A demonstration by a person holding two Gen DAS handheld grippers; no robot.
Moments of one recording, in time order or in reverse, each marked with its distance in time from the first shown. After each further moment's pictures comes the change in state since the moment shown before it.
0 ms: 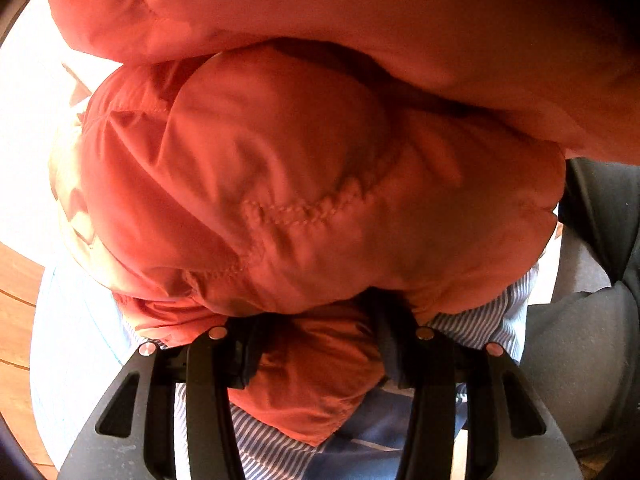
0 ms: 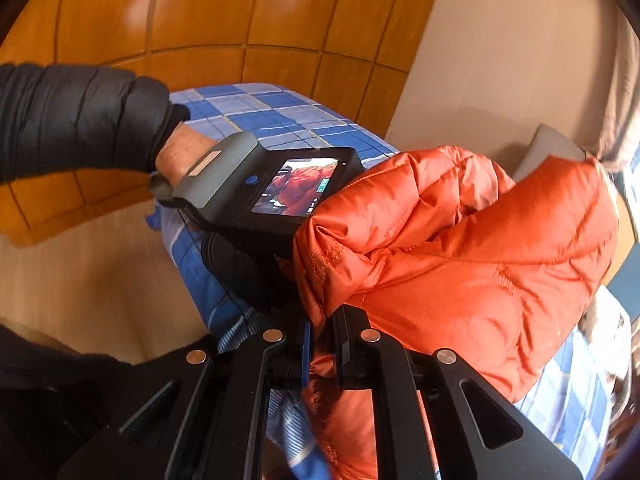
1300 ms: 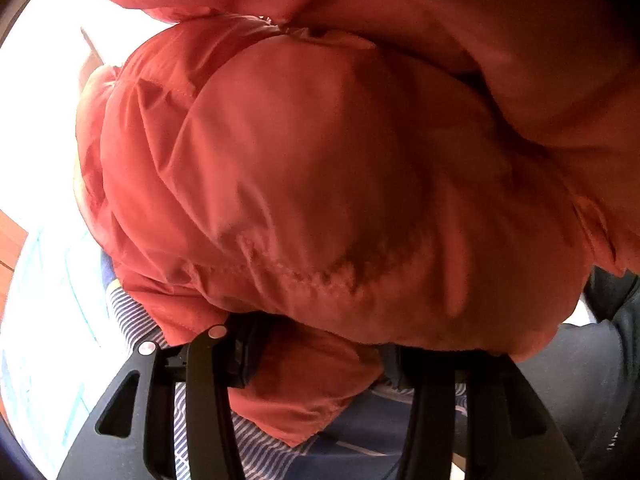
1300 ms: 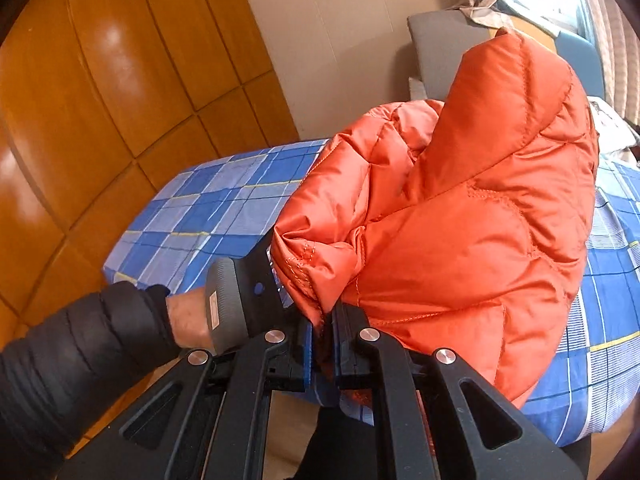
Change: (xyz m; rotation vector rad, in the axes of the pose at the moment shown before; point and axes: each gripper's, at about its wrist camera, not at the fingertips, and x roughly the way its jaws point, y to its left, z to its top) left arm 0.003 0.022 -0.014 -0.140 -0.047 -0.069; right arm 0.011 0.017 0.045 0.774 -0.036 -0.092
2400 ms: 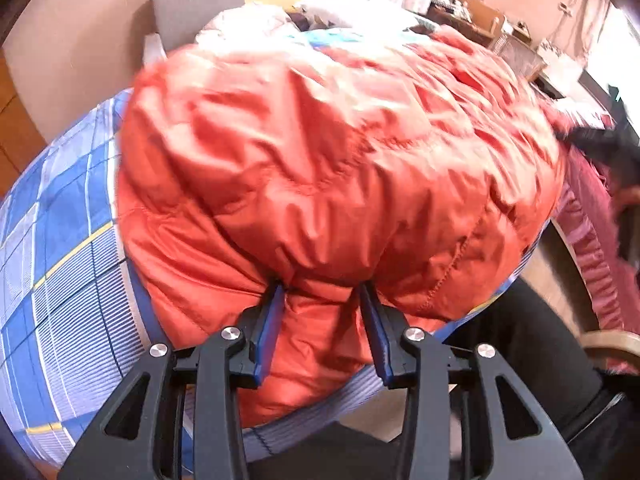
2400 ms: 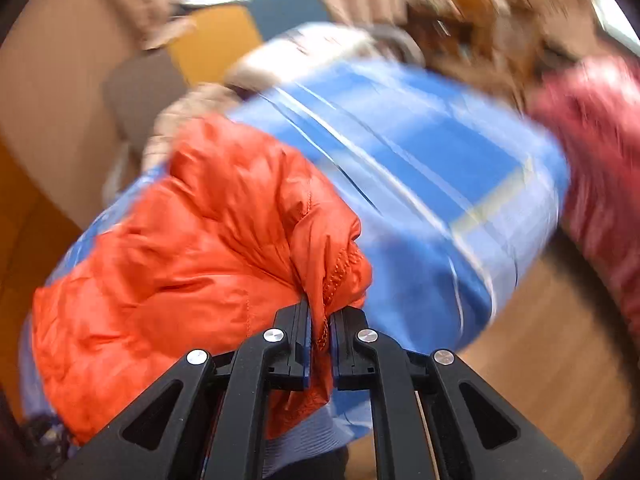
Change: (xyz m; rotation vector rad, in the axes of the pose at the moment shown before) left arm -0.002 -0.078 0.089 -0.374 -0.032 0.050; right arm -0.107 -0.464 -0.076 0.672 -0.021 -0.508
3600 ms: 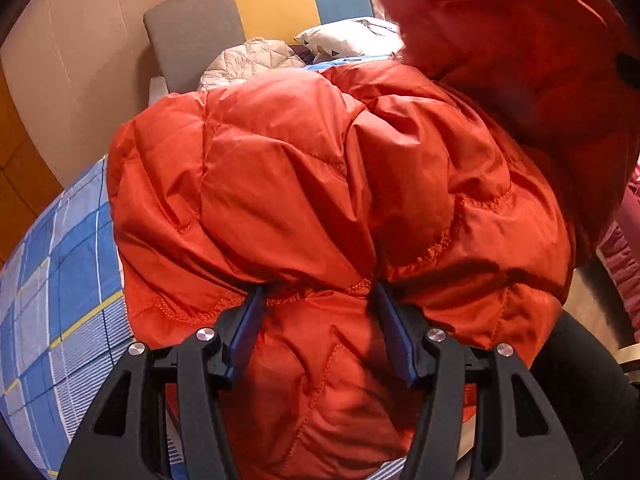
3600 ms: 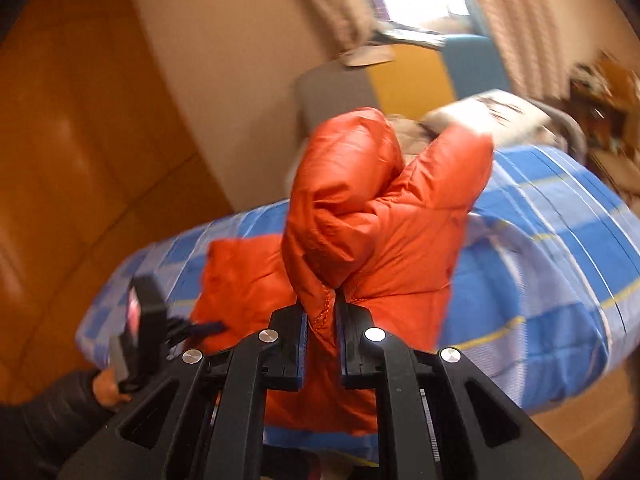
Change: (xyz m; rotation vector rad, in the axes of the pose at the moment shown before) left arm 0.017 -0.007 0.018 0.086 -0.105 0.078; right arm -0.114 0.168 -0.061 -0.458 -0.161 0.486
